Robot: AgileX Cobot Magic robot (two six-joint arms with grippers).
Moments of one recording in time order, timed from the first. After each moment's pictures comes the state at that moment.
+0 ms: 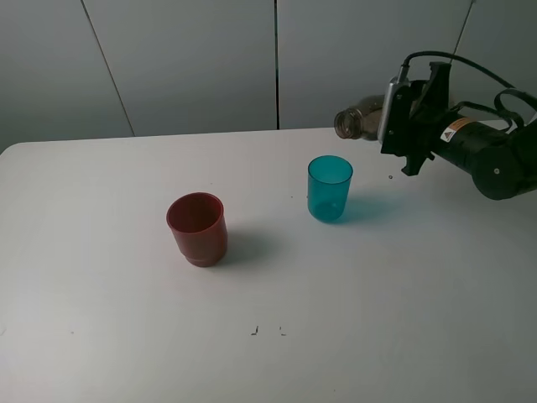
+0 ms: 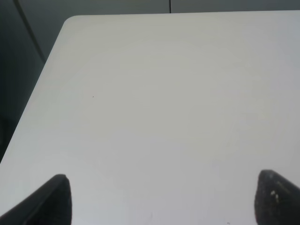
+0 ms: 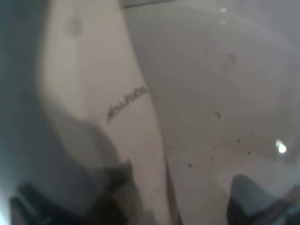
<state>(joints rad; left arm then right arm) 0.03 0.00 -0.51 0.09 1.09 -0.05 0.11 1.99 -0.74 -0.20 -0.94 -1.37</state>
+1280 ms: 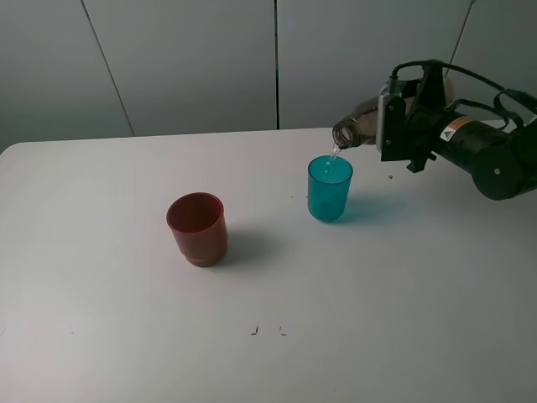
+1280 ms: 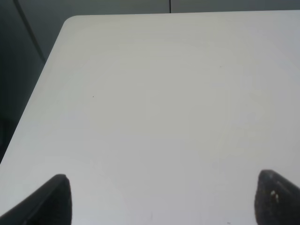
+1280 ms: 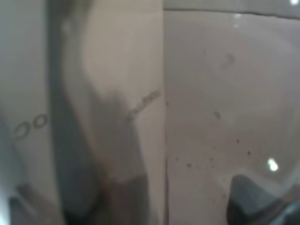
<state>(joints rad) 0.03 0.00 -0.51 0.09 1.09 -0.05 0.11 1.99 -0.74 -0.22 -0.96 -1.51</state>
